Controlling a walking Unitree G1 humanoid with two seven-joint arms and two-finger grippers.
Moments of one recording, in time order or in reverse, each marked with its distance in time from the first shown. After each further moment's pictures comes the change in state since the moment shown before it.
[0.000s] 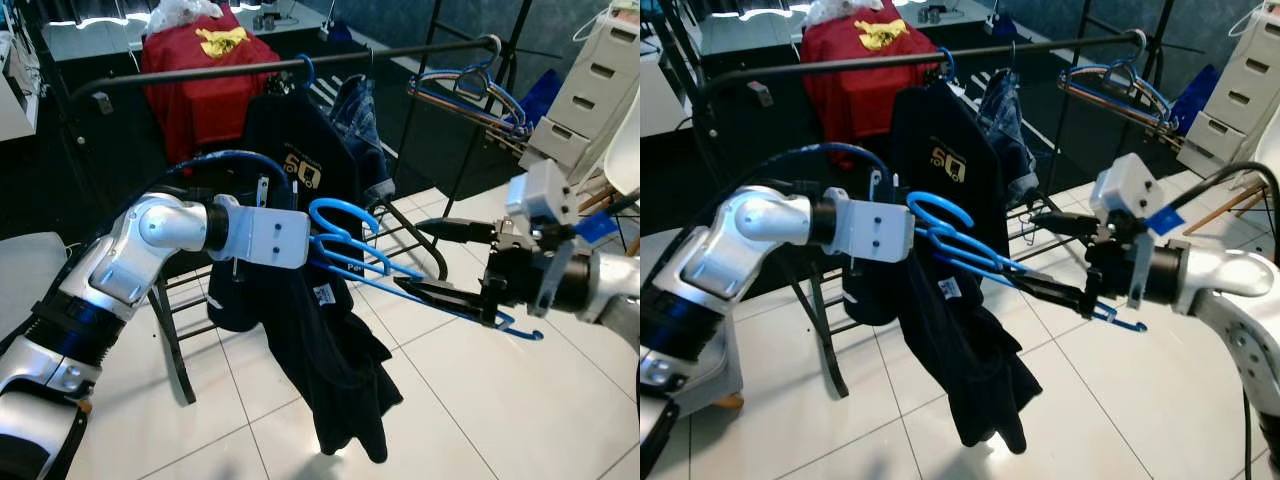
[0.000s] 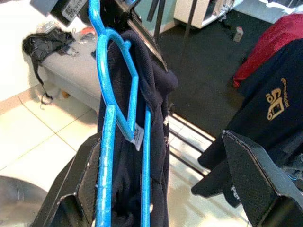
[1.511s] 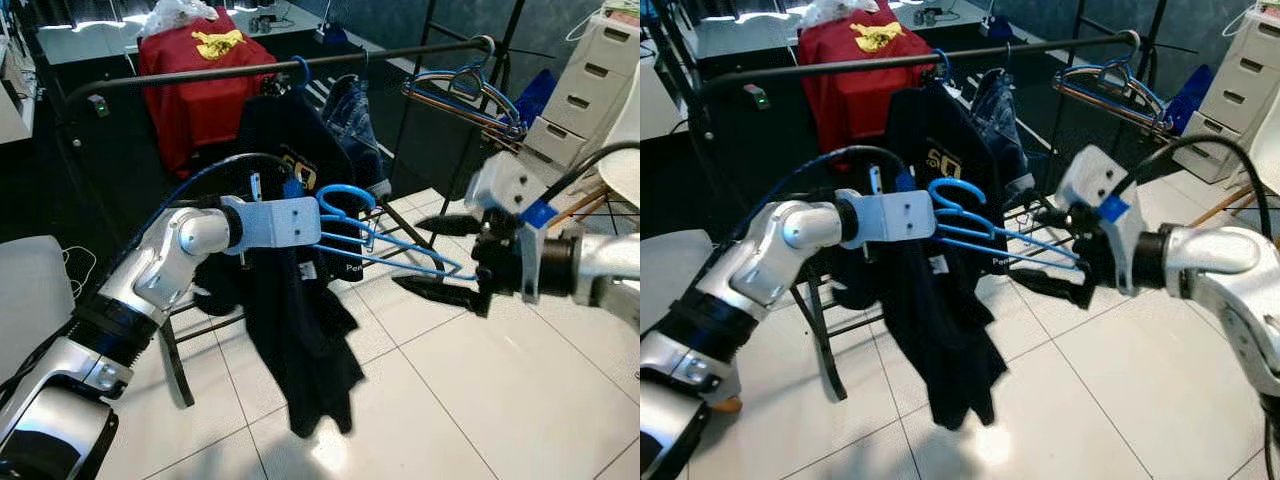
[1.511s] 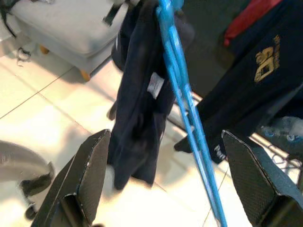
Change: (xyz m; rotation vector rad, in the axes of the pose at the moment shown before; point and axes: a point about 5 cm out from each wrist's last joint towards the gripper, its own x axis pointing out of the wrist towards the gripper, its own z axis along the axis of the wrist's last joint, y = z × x) left arm 0.024 -0.007 -0.032 -0.111 0.315 0.200; right arm 0.000 -0.001 0.004 -0.038 0.215 -0.033
